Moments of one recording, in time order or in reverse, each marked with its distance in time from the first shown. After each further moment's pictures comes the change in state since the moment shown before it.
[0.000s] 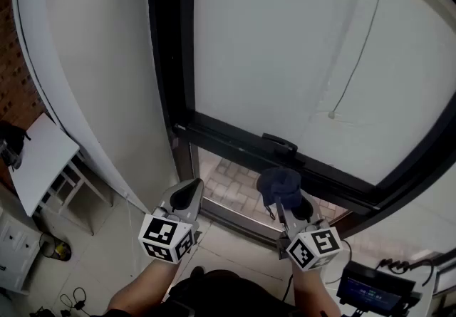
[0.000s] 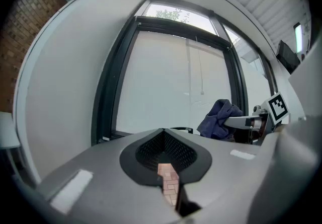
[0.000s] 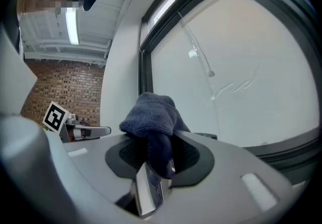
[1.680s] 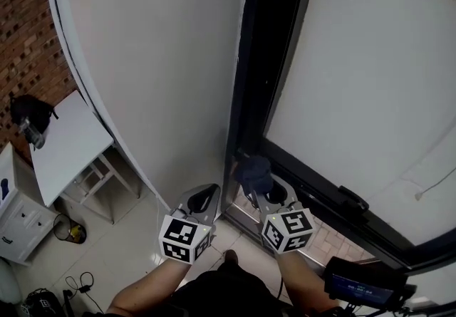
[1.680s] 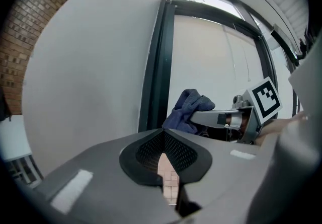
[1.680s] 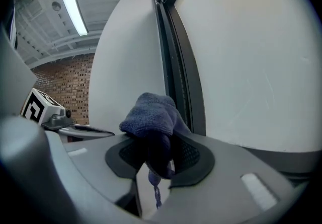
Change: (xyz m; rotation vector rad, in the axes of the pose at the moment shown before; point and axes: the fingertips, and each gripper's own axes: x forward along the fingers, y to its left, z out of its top) left arm 0.035 0.196 -0.036 -0.020 0.134 0.162; right arm 0.288 0.131 -0.074 -0.011 0.157 0.271
